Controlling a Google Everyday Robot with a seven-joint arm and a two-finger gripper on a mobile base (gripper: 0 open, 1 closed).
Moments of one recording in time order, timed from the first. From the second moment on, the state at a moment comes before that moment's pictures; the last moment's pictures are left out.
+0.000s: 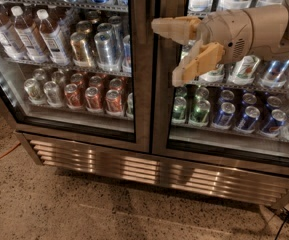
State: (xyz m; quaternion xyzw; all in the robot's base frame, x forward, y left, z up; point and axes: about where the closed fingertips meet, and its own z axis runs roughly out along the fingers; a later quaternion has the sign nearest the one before) arm 0.488 -0.041 1.023 -0.56 0.49 0.50 0.45
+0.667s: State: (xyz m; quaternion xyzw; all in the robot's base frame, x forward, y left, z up) arm 0.486 -0.034 1.023 -0.50 0.51 0.47 0.51
